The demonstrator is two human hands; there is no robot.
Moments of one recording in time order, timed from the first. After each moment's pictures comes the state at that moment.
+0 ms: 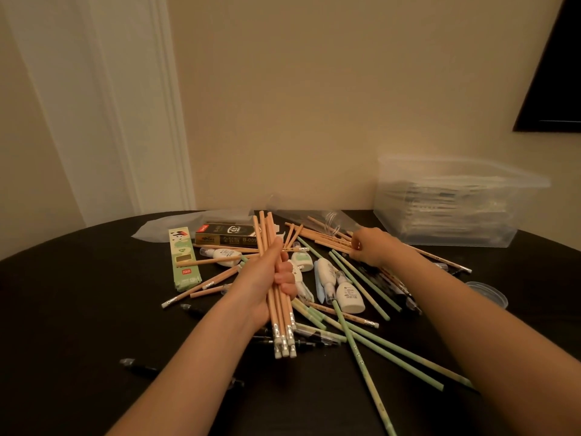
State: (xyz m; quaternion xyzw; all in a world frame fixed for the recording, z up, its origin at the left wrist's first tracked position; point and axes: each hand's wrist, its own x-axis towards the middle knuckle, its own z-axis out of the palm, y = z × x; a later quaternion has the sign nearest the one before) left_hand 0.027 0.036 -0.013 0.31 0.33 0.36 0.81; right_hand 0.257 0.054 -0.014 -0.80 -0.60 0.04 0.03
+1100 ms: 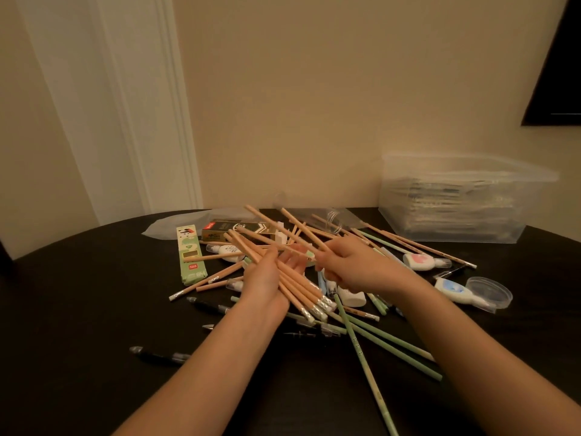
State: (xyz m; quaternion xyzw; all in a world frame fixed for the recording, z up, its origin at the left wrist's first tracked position) left_hand 0.041 0.024 -0.023 0.20 0.33 0.49 0.78; right_hand 0.169 -0.028 0.013 -0.65 -0.63 0.30 0.29
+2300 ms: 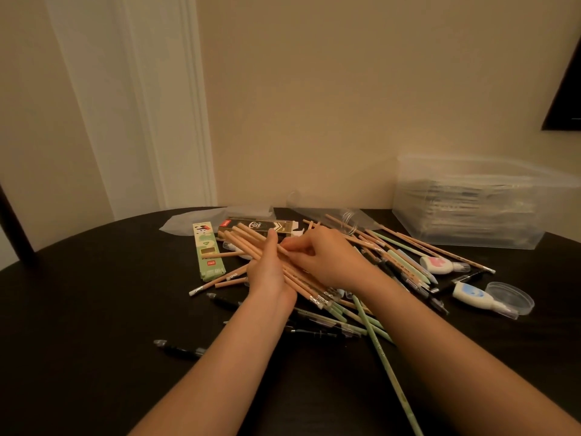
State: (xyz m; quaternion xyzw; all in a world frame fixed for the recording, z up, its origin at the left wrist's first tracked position) left_hand 0.027 0.037 -0.018 0.17 0.36 0.53 0.75; right_hand 0.118 0.006 0.011 -0.61 -0.74 0.10 0.26
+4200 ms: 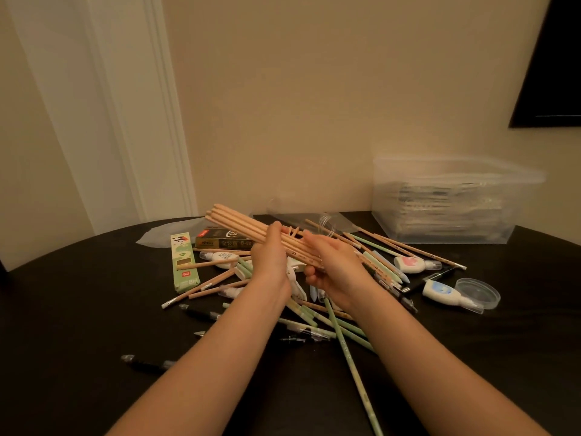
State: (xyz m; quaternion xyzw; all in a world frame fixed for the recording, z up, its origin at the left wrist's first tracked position) left_hand 0.077 0.038 -0.005 0.35 0.40 0.55 0.64; right_hand 0.157 -0.010 -0.010 -0.48 -0.38 0.50 0.62
